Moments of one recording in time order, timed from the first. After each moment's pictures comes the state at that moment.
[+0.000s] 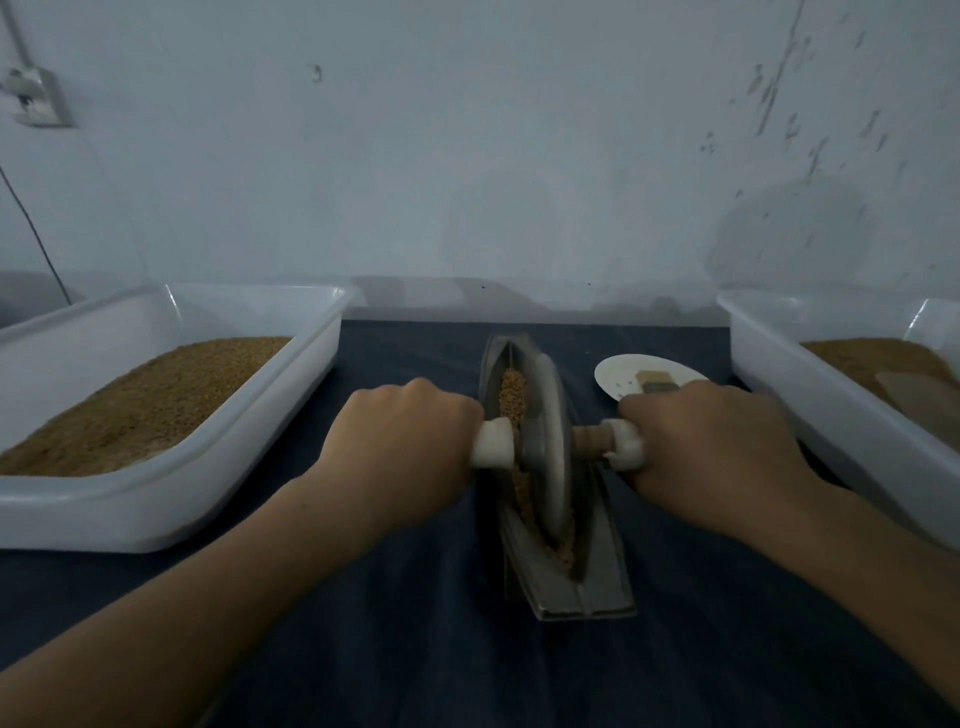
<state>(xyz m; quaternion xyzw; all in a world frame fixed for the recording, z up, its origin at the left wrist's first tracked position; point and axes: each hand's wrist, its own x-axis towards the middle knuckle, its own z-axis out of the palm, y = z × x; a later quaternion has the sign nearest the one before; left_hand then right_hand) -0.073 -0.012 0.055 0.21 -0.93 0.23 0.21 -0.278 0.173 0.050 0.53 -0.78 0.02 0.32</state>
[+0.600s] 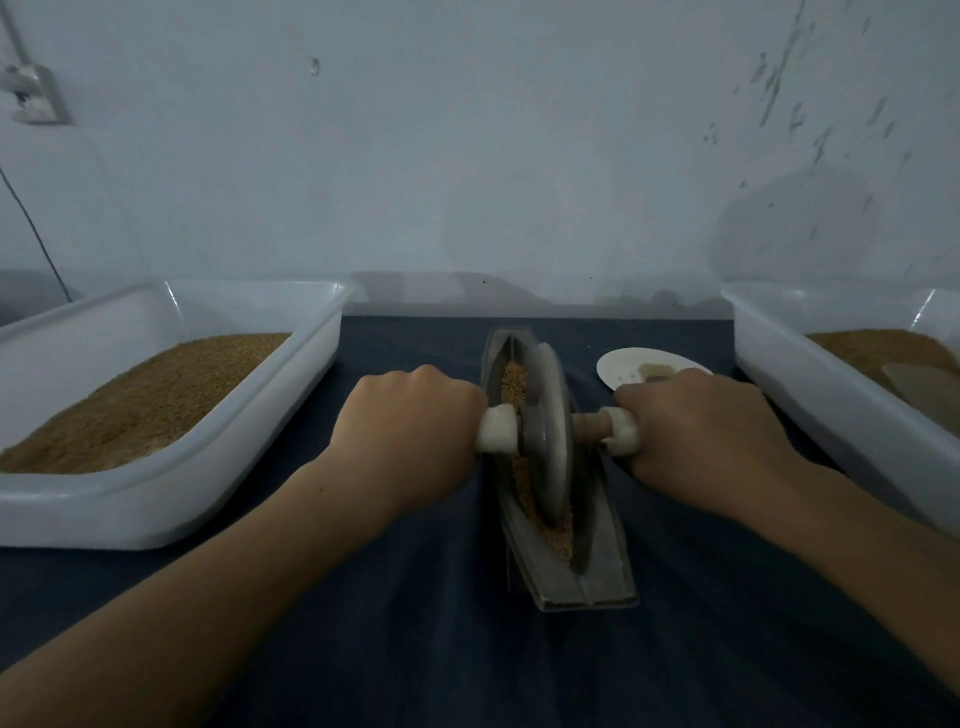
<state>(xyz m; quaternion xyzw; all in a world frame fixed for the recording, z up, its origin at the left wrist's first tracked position) -0.082 -0.016 0.051 0.24 -0.92 0.23 0.19 -0.285 0.161 0.047 0.52 -0.79 0.01 0.33</state>
